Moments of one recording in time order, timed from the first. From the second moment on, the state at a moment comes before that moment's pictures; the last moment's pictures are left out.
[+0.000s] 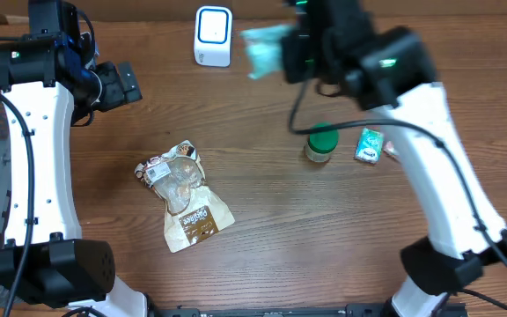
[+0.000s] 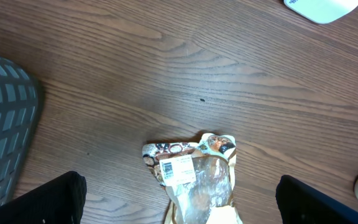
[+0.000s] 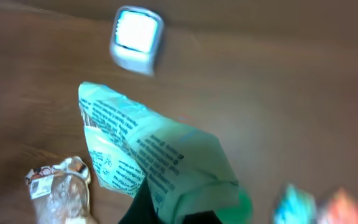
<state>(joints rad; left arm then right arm) 0.12 1.78 1.93 -1.36 0.04 -0.26 0.45 1.85 2.29 -1.31 0.08 0.29</state>
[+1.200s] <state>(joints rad) 0.12 1.78 1.93 -1.36 0.04 -0.26 -0.21 1.83 1.42 -1.00 -0.08 0.38</state>
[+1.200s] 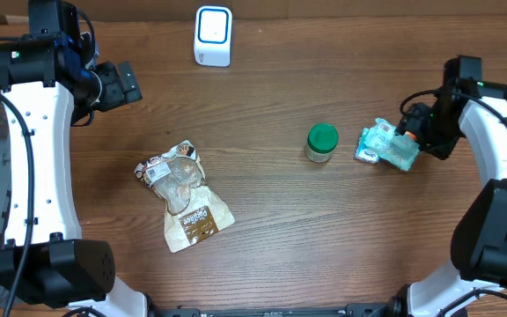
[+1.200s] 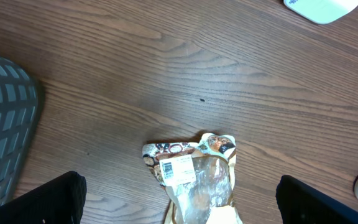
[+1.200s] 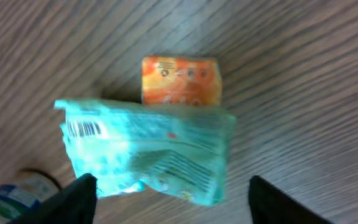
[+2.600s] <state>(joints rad) 0.12 1.78 1.93 -1.36 0.04 -0.26 0.70 2.20 1.79 -0.97 -0.64 0.26</state>
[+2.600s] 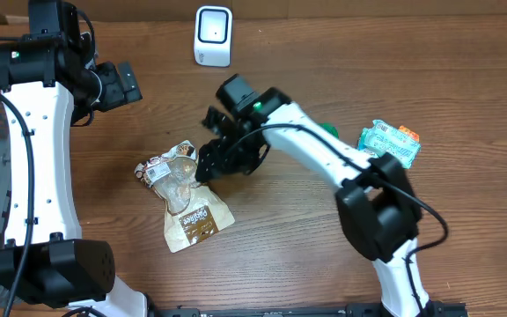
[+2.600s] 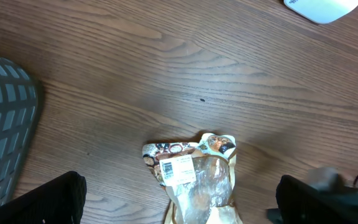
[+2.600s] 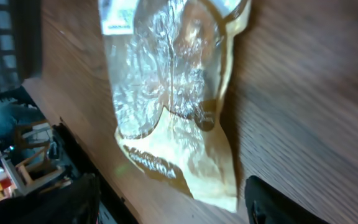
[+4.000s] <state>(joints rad) 0.12 1.78 1.93 -1.36 0.04 -0.26 0.67 2.27 1.74 -0.92 -0.50 0.41</state>
